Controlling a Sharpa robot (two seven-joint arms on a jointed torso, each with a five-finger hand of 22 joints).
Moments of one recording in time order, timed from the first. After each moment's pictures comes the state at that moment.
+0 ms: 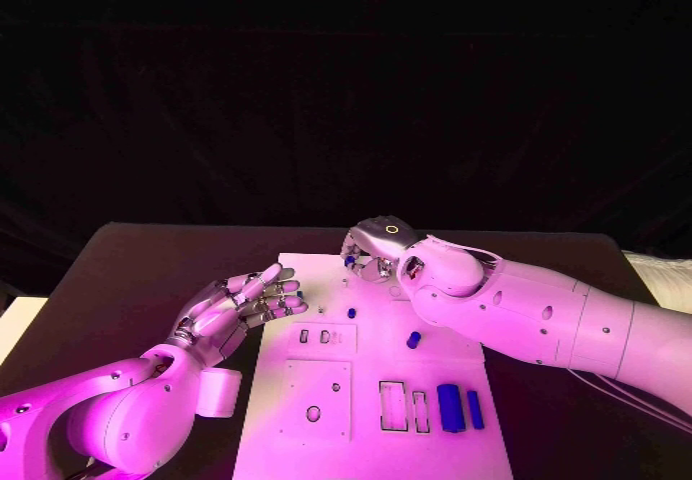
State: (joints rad) left arm 1.12 -1.06 -0.02 1.92 0.16 -0.34 0.52; left_hand 1.32 0.01 0.11 0.10 0.07 0.99 0.22 0.08 0.07 1.09 0.17 0.07 0.07 1.13 0.11 0.18 0.25 0.18 0.95 0.22 0.33 0.12; right arm 1.26 -0.55 0.02 1.29 -1.84 -0.36 -0.17; right_hand 1.32 -0.10 0.49 -0.05 0.12 1.18 0.12 0.08 0.14 1.24 0.07 0.06 0.12 1.46 -0.02 1.02 0.79 0.04 1.47 0.09 1.52 1.31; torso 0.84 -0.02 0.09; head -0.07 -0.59
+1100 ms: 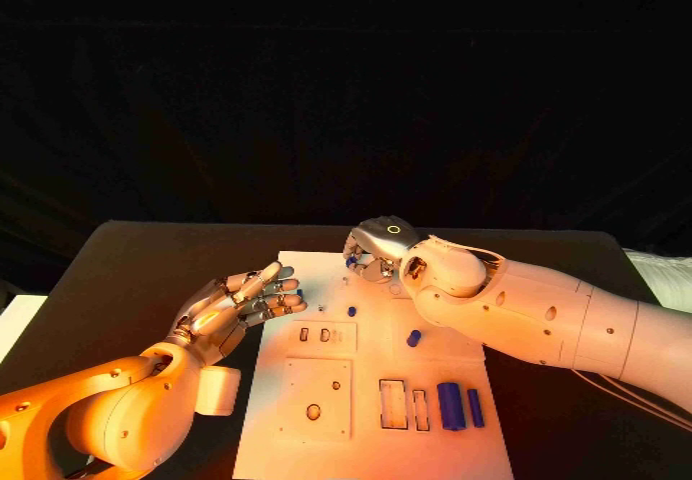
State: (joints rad) left arm 1.12 -1.06 -0.02 1.92 0.16 -0.34 0.52; left_hand 1.32 0.01 0.11 0.10 0.07 0.99 0.22 0.08 0.07 1.09 0.17 0.07 0.07 1.13 0.11 0.18 0.25 0.18 0.95 0.22 0.33 0.12; right arm 1.25 -0.56 0.02 1.30 -1.85 -0.36 -0.17; right_hand 1.32 -0.10 0.49 -0.04 0.11 1.18 0.12 0.08 0.14 1.24 0.06 0.06 0.12 1.46 -0.02 1.02 0.79 0.04 1.47 0.09 1.52 1.31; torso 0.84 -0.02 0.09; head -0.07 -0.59
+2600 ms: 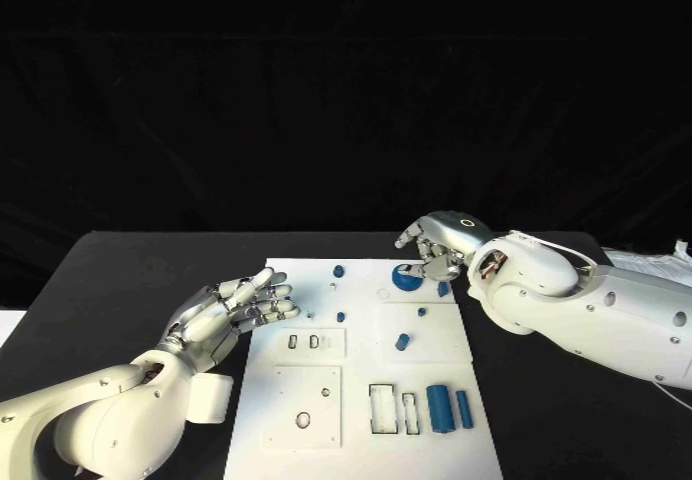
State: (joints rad) left arm 1.12 -1.06 -0.02 1.91 0.16 -0.33 0.52; left_hand 1.32 0.01 0.11 0.10 0.07 0.99 0.22 0.07 0.07 1.09 0.17 0.07 0.07 1.13 0.11 0.18 0.25 0.18 0.95 0.22 0.33 0.12; right arm 1.26 -0.90 0.06 1.56 -1.68 -0.35 -0.23; right_hand 1.29 -0.20 0.26 0.14 0.19 0.98 0.12 0.09 0.11 1.38 0.03 0.84 0.90 1.47 -0.05 1.24 1.06 0.02 1.47 0.06 1.56 1.31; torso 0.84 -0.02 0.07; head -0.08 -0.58
